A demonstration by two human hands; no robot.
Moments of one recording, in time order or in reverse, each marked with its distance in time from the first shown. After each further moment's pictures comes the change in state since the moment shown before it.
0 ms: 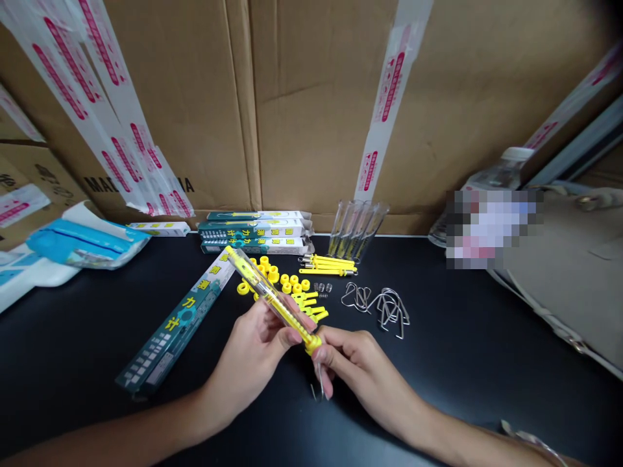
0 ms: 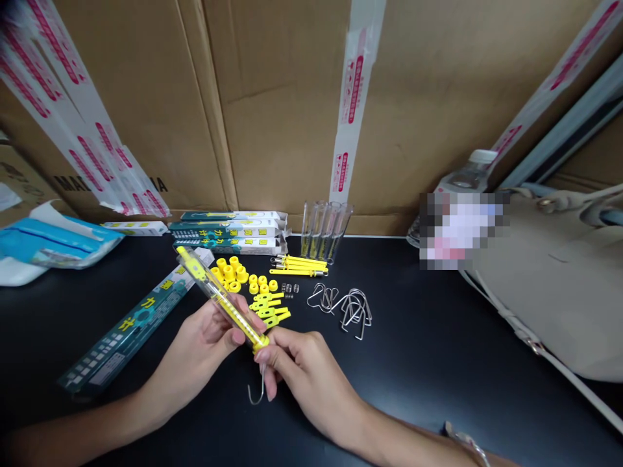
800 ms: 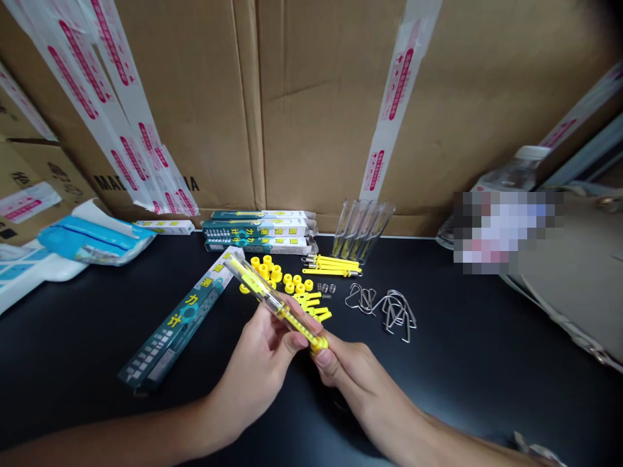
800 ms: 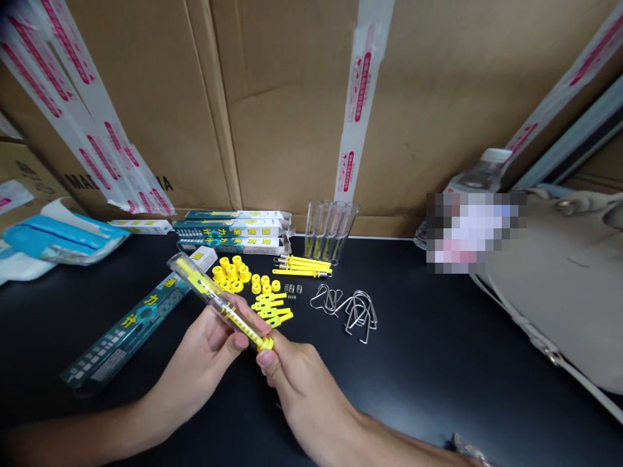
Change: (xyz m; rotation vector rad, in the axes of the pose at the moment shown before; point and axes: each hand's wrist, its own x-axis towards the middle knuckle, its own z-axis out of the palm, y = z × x) left_hand -0.006 -0.007 0.009 -0.043 0.020 0.061; right_hand -0.007 -0.001 0.007 -0.137 -0.073 -0.067
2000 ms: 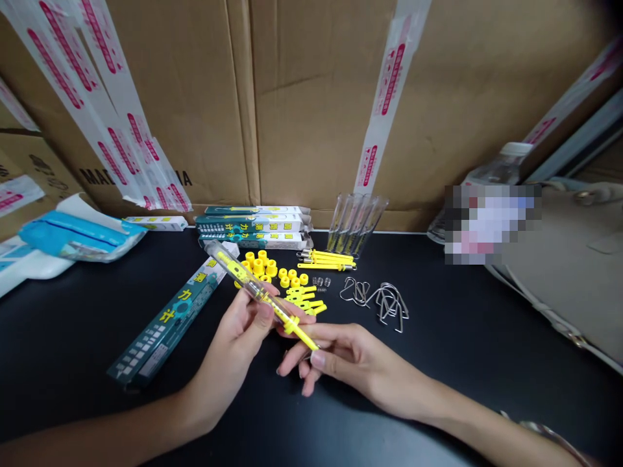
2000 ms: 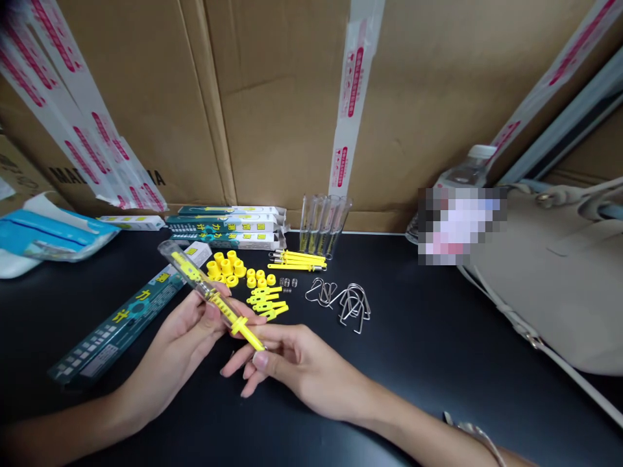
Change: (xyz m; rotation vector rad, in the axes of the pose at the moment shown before) left_hand -0.001 0.000 -0.016 -0.114 0.048 -0.113; right_hand 0.007 -0.004 -0.016 0.526 -0.236 0.097
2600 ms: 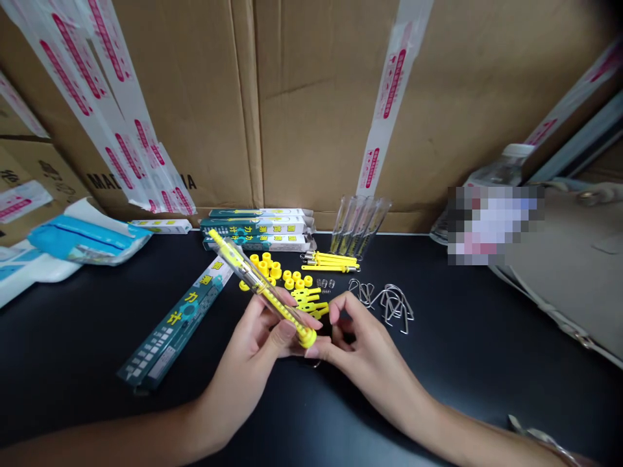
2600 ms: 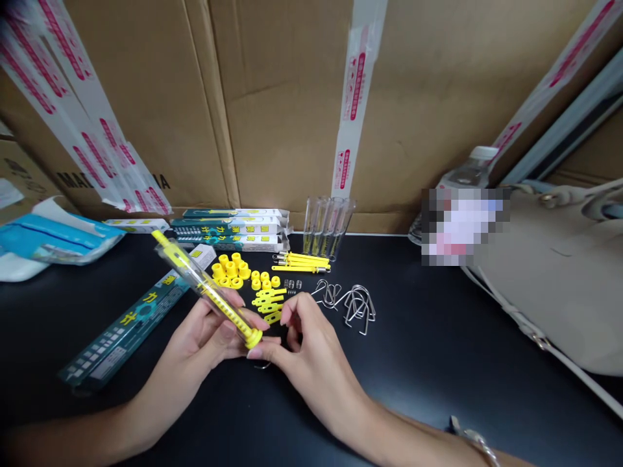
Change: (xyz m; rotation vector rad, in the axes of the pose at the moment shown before) left_hand -0.009 0.002 0.010 -0.107 -0.080 -0.020; right_hand 0.004 0.018 0.006 -0.497 0.639 -0.135
